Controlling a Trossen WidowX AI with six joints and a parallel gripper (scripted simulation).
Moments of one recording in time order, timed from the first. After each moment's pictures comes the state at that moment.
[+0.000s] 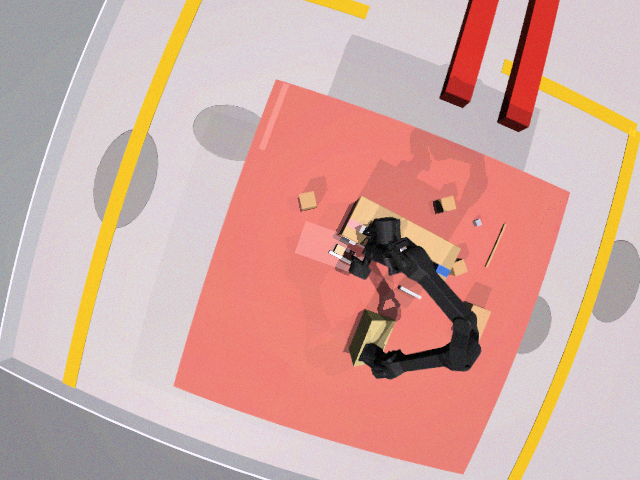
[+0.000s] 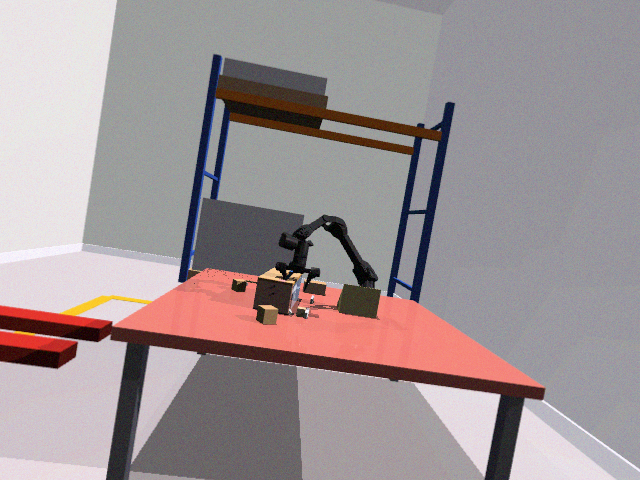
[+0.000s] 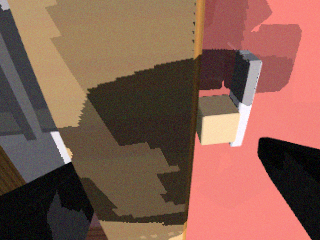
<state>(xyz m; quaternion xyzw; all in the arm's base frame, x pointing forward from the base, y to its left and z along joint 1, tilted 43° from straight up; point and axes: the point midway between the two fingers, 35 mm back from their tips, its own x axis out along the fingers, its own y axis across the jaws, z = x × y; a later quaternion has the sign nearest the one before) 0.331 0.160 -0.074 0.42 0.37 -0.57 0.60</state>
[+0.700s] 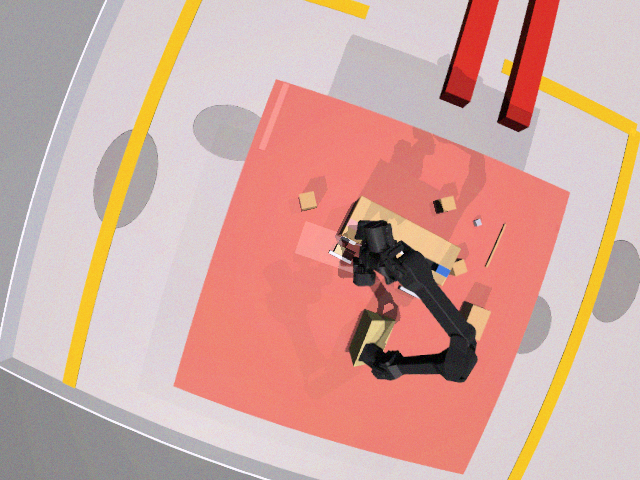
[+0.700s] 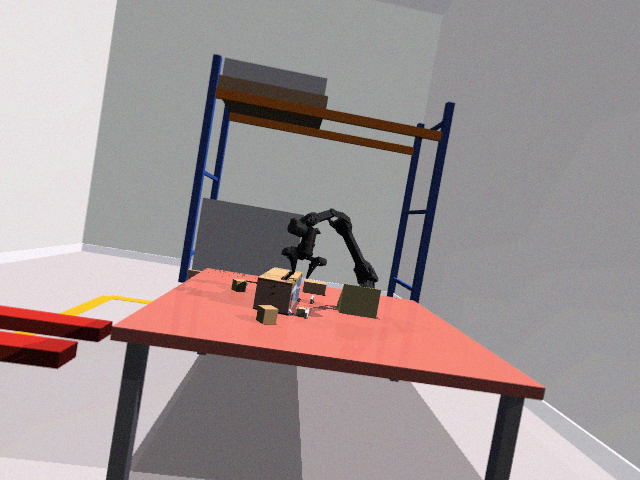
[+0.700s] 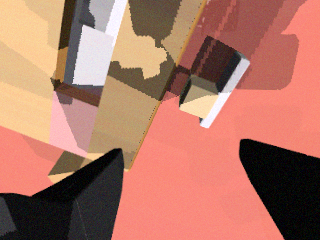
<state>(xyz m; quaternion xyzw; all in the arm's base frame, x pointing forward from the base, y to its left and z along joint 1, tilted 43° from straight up) 0.310 0.211 -0.043 0.27 0.47 -0.47 0.70</state>
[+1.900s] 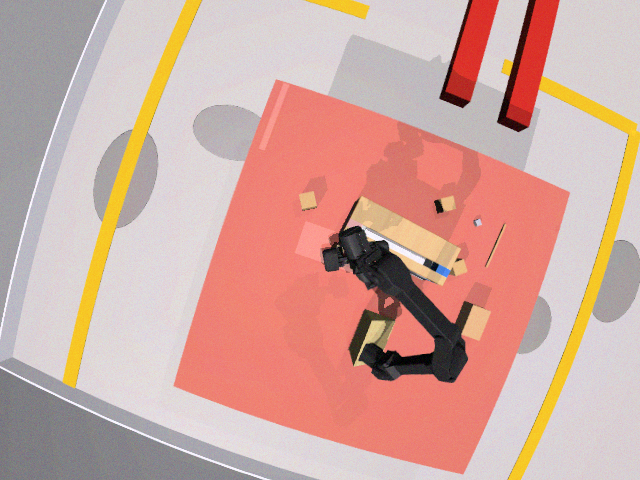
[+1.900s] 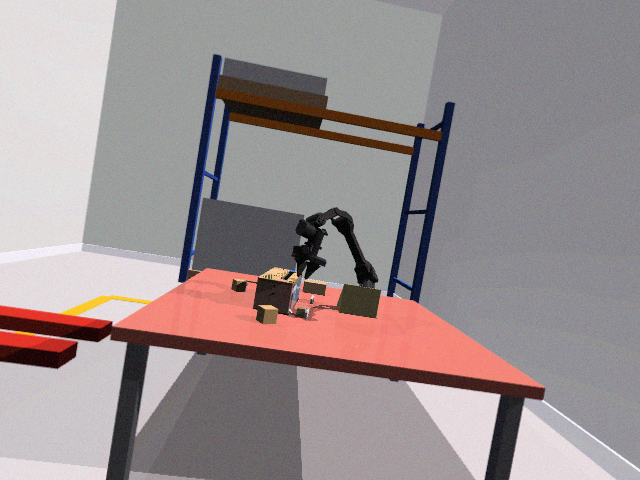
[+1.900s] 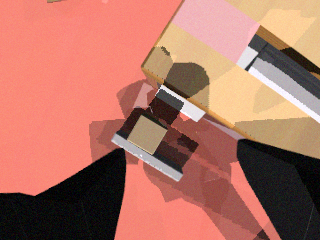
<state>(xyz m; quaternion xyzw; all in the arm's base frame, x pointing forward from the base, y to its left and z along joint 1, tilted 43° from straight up) 0.298 0.222 -0.056 -0.43 0.61 0.01 0.66</state>
